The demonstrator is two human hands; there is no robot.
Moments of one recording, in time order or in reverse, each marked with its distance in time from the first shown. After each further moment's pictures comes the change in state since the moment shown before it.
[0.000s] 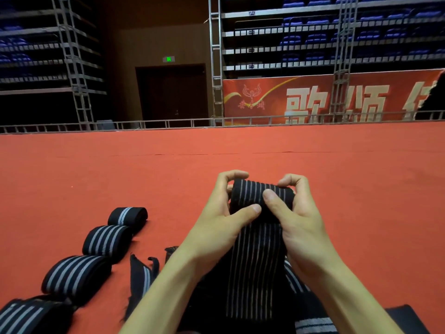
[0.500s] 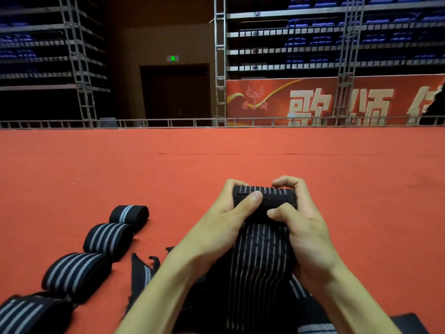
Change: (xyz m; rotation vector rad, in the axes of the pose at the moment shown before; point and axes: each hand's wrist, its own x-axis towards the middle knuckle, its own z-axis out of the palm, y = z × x) left_hand 0.002 0.005 -0.004 0.085 0.005 -0.142; right_hand 0.000 -0.003 0.001 0.090 -0.079 0.101
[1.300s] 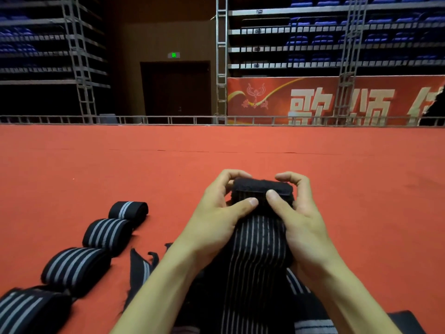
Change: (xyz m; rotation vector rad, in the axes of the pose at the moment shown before) left_hand 0.004 -0.005 -0.002 -0.086 0.074 0.167; right_hand 0.000 0.002 -0.001 -0.107 0.076 -0.080
